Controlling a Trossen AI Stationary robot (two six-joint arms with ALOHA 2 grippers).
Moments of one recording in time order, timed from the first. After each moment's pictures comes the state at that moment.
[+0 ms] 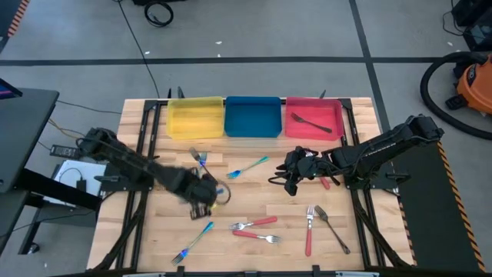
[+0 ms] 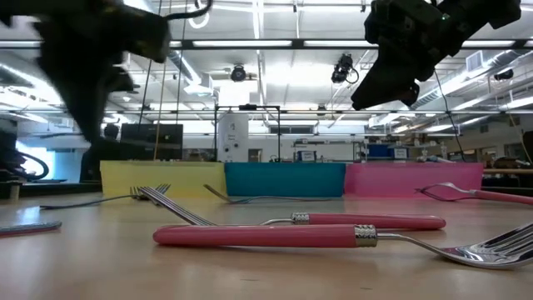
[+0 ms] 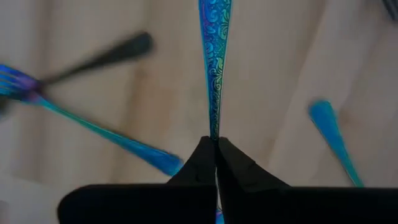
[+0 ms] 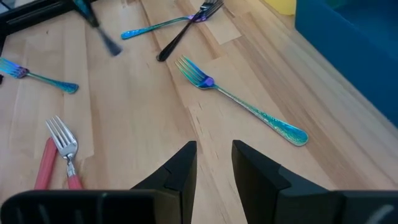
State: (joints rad) left arm -0.37 1.54 1.05 -0.89 -0.11 -0.63; right arm 0.23 1.22 0.66 -0.12 0.35 0.51
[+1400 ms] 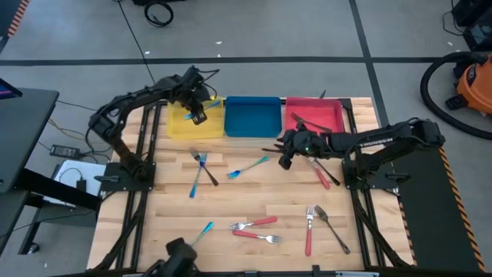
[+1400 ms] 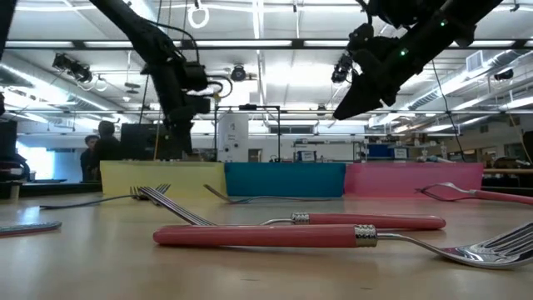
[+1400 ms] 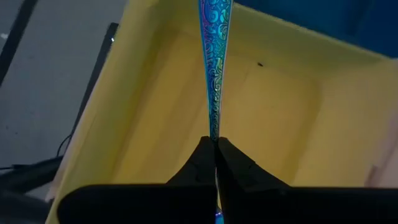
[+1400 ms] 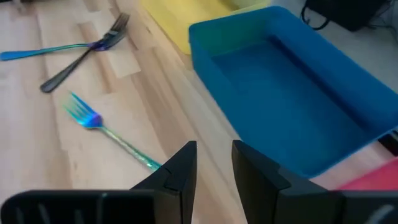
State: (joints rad) left arm 0.87 1.68 1.20 -0.69 0.09 0.45; right arm -0.07 1.22 0.66 -0.08 0.39 0.21
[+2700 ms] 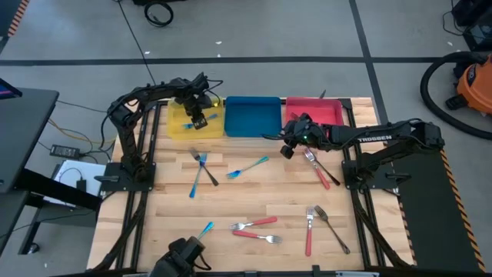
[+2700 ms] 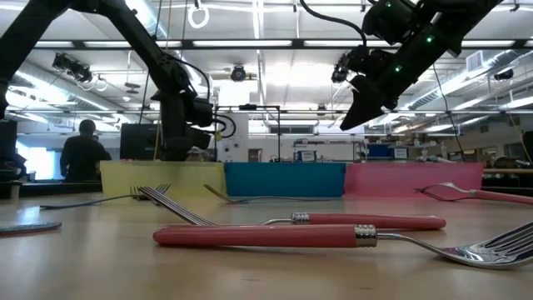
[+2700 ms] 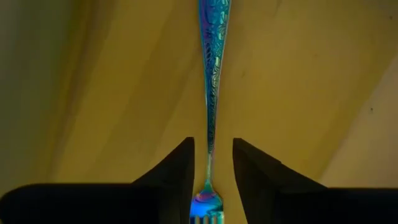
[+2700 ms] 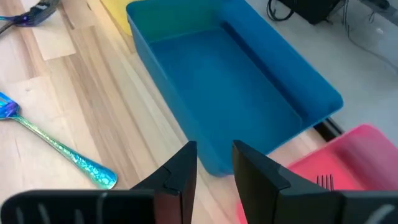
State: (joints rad) left arm 0.89 1.91 1.25 -0.79 0.06 0.44; right arm -0.22 1.22 0.67 -0.13 0.39 0.10
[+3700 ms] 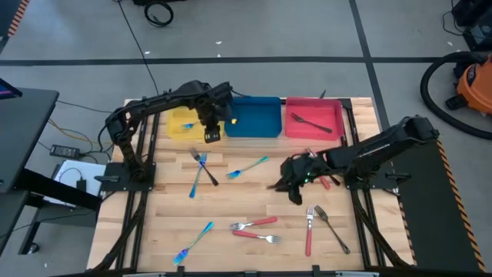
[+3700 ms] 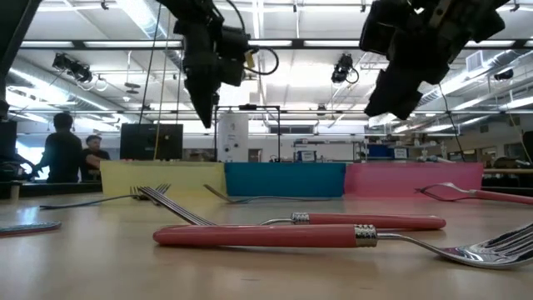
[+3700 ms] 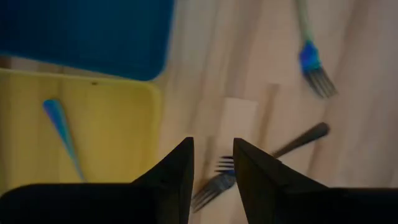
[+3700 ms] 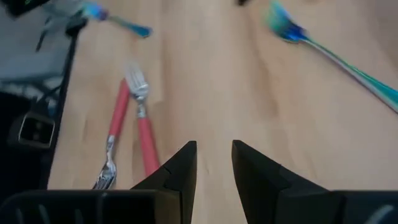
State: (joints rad) left arm 0.49 1.79 1.57 -1.19 0.14 0.33; right arm 0.19 1.30 0.67 -0.07 -0.05 0.42
